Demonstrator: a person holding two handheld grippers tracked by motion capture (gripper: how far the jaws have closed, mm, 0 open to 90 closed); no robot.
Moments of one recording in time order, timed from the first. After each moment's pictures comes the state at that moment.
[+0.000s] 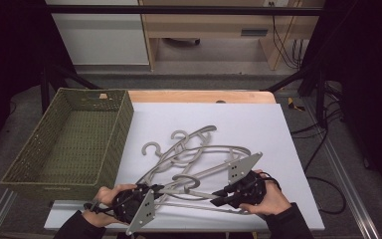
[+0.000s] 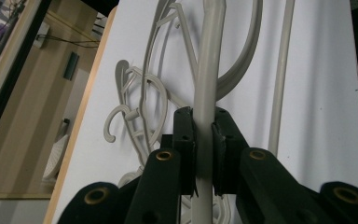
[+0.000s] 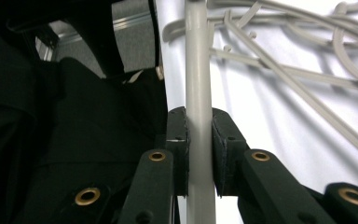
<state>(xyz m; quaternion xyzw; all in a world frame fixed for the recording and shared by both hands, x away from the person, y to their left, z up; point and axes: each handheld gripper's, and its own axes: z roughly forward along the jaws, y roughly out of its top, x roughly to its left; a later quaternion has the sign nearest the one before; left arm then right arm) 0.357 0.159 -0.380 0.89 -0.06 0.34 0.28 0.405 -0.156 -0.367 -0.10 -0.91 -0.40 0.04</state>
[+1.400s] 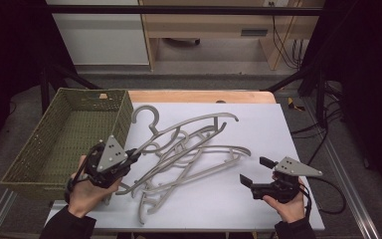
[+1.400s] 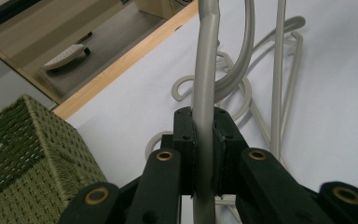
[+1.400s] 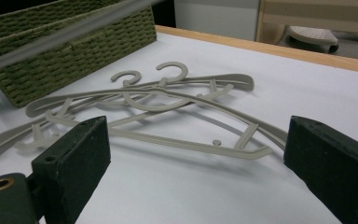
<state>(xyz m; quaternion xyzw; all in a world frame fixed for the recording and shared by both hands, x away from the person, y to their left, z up) 0.402 0.203 -0.313 0.84 0.27 0.29 0.37 0.397 -0.239 -0.400 -0.38 -0.73 -0.53 -0.20</state>
